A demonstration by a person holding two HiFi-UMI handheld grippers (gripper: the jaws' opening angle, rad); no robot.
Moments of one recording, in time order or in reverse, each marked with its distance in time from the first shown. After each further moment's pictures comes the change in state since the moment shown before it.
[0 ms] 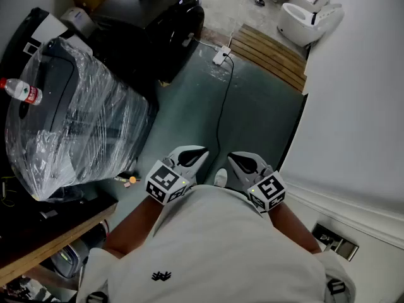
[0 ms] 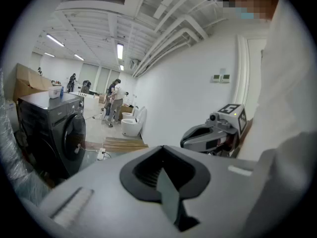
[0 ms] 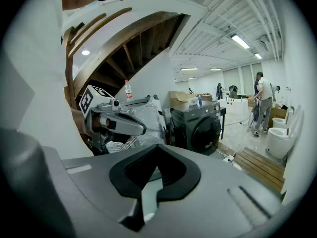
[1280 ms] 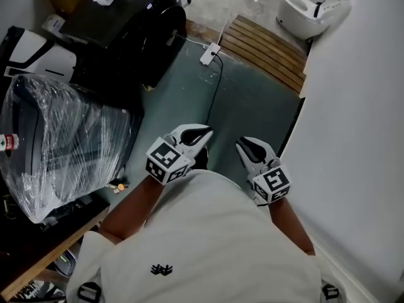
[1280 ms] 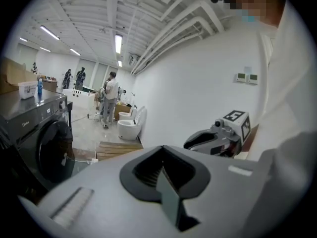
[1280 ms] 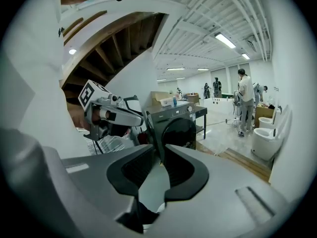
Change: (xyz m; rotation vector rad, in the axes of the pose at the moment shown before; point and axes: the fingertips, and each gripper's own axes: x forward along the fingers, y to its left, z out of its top) left arm 0.241 0.100 0.118 -0.009 -0.001 -0.033; right arm -0.007 -0.283 0.023 0.026 0.014 -0.123
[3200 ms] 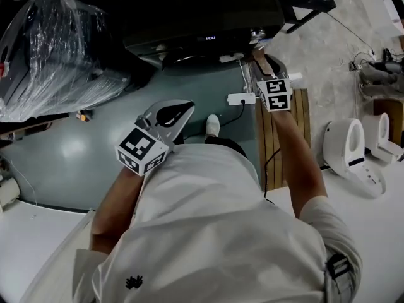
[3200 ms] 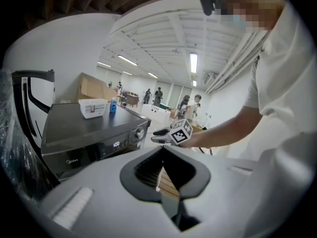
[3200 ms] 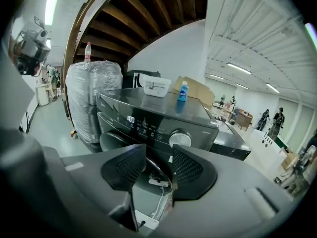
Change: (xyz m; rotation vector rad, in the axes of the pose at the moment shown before) left arm 0.049 0.434 0.188 -0.340 -0.233 0.857; right arm 0.667 -0.347 0.235 -0.630 0.156 0.454
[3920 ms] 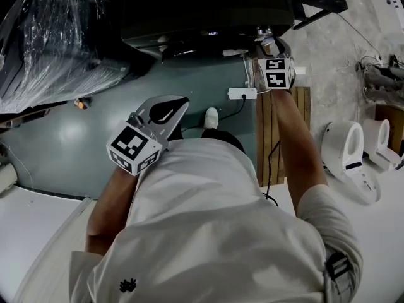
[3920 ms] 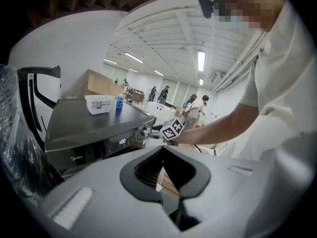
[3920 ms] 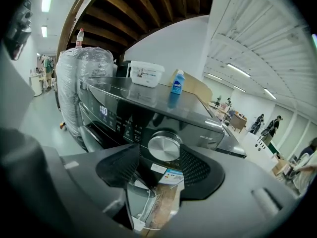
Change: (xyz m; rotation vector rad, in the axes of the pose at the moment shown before) left arm 0.008 0.024 -0.002 -0.044 0.029 0.059; right arm 0.078 -0.043 -0.005 -0.032 0.067 -0.065
